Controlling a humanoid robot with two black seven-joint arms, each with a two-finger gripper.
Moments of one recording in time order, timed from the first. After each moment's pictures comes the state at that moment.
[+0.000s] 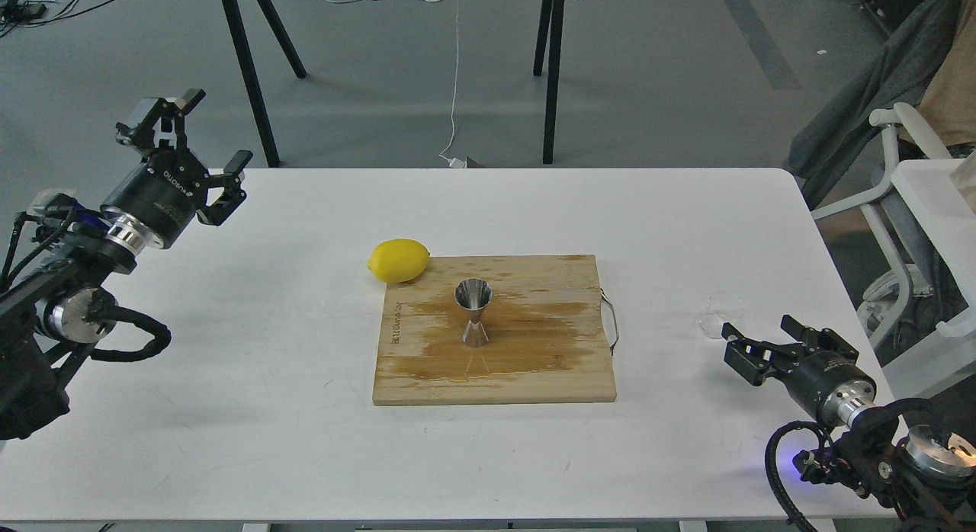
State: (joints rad) left arm -0.64 0.52 -0.71 -0.71 0.30 -0.49 -0.49; right arm 0.02 -0.31 1.38 1.10 0.59 -0.06 -0.28
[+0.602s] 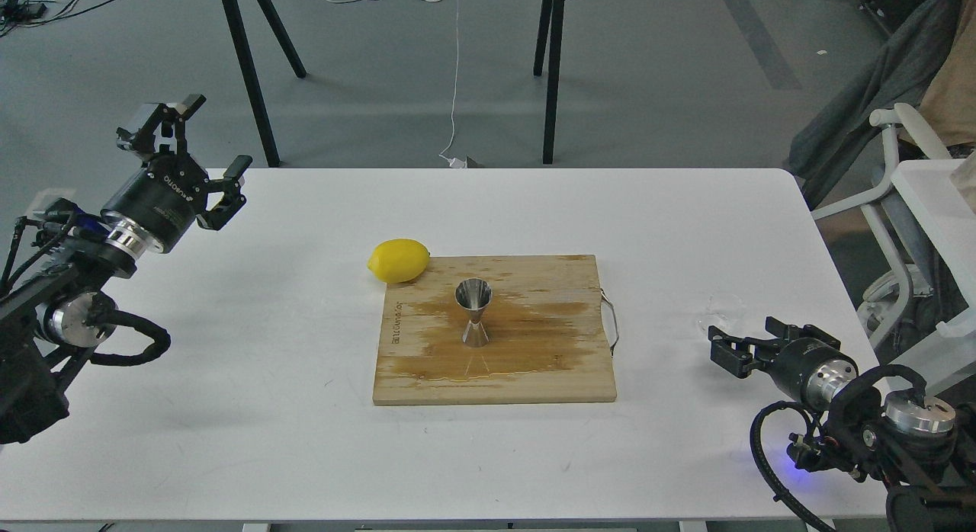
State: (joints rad) left arm -0.64 0.52 -0.71 -0.70 0.30 -0.49 -0.49; right arm 0.11 -0.31 1.33 1.10 0.56 -0.27 -0.24
